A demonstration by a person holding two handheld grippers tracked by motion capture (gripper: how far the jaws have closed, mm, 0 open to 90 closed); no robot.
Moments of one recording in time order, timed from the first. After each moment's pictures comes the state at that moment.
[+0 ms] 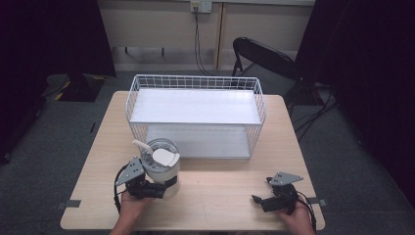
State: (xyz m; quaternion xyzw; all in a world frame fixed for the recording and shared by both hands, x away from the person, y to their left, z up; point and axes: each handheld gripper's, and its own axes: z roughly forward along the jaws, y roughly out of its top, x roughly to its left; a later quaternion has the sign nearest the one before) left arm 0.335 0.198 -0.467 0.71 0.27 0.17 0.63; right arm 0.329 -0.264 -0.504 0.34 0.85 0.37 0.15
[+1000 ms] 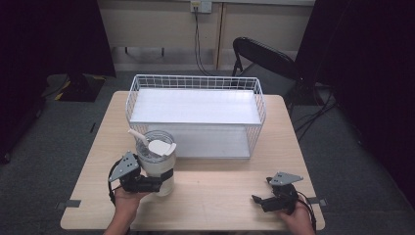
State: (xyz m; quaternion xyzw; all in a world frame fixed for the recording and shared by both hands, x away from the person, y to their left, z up) left arm 0.332 0.207 -0.440 0.70 0.29 0.19 0.63; right arm 0.329 -0.264 -0.504 0.34 0.85 0.37 0.15
